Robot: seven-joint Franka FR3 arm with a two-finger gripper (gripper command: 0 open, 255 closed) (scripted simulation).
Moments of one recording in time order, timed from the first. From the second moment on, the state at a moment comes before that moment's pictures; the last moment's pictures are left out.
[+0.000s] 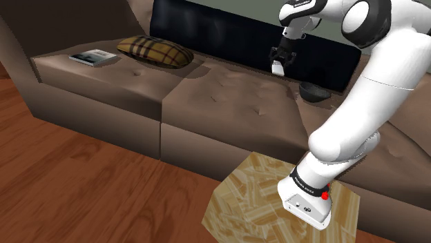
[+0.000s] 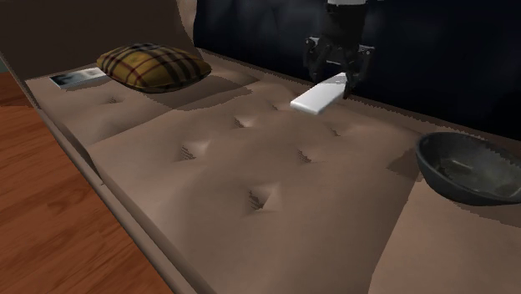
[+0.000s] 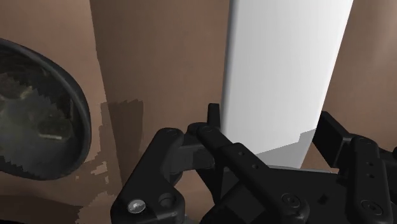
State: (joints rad) arm -0.45 0.14 -0.34 -1.76 0.03 1.89 0.30
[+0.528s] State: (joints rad) arm -0.56 0.14 -0.42 -1.76 0.04 1.89 0.12
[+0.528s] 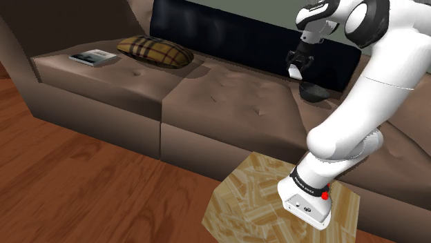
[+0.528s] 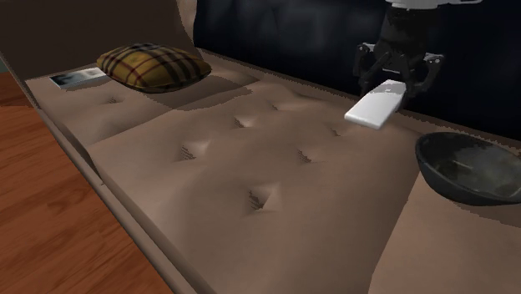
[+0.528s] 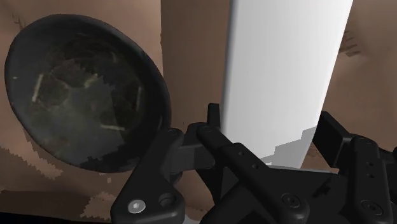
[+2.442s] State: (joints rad) arm -0.80 0.35 -0.52 -1.68 0.17 2.00 -0.26
